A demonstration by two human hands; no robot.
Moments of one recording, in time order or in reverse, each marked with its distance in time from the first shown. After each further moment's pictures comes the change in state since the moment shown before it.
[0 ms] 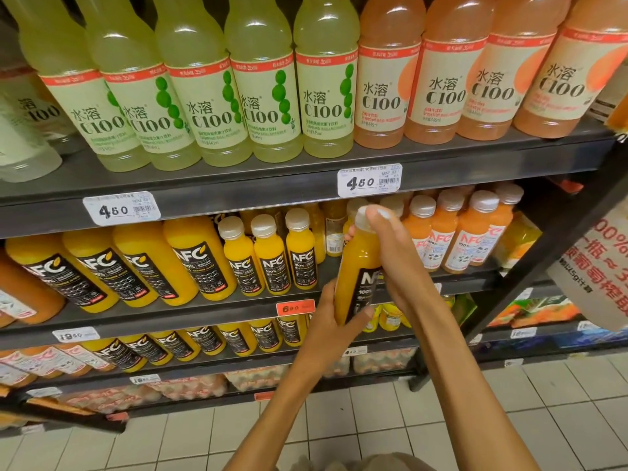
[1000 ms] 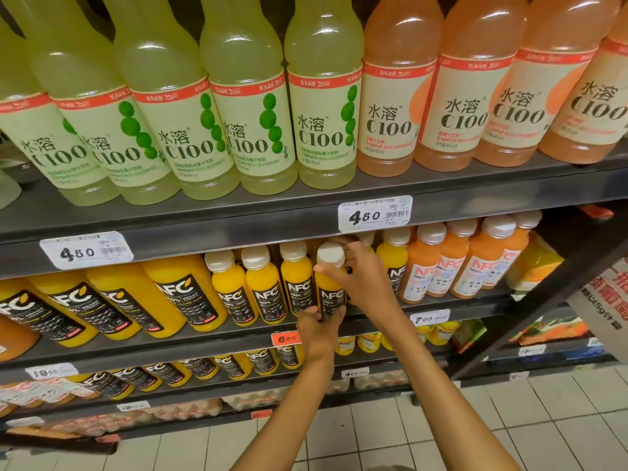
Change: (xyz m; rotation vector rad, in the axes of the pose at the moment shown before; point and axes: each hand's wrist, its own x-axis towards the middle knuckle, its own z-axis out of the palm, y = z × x) left_hand 0.098 -0.046 0.007 -0.245 0.580 -0.386; right_hand 0.065 0.058 0.001 -0.760 0.022 -0.123
